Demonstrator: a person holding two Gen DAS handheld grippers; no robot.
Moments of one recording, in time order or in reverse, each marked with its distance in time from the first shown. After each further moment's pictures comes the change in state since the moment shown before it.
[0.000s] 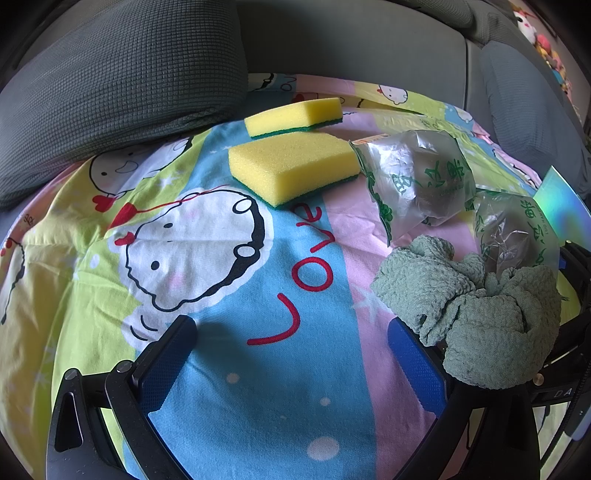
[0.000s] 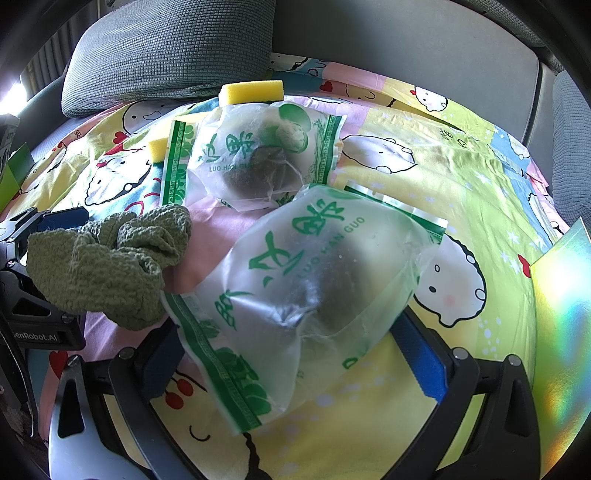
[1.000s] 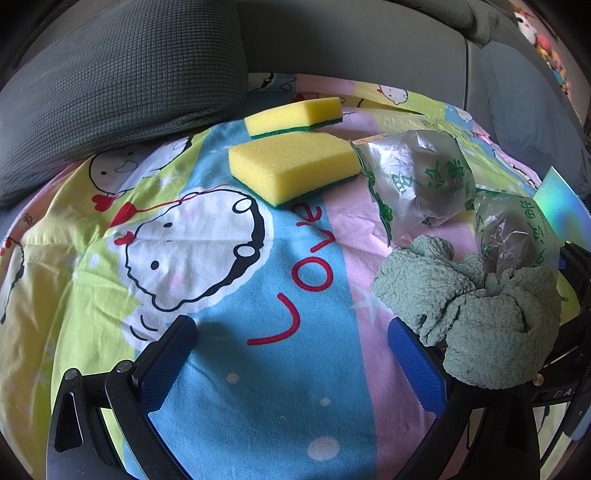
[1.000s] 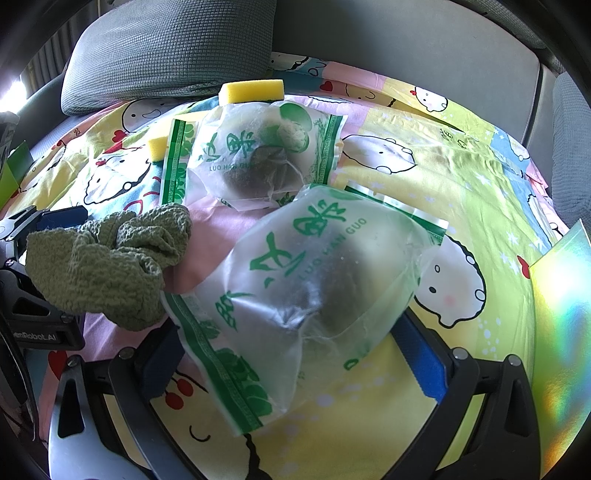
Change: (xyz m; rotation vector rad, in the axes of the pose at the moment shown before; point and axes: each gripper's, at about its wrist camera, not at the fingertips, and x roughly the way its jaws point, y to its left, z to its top) left arm -0.001 0.001 -0.001 -0.003 0.002 0.000; right arm 0.000 0.001 0.001 -0.006 0.000 -0.007
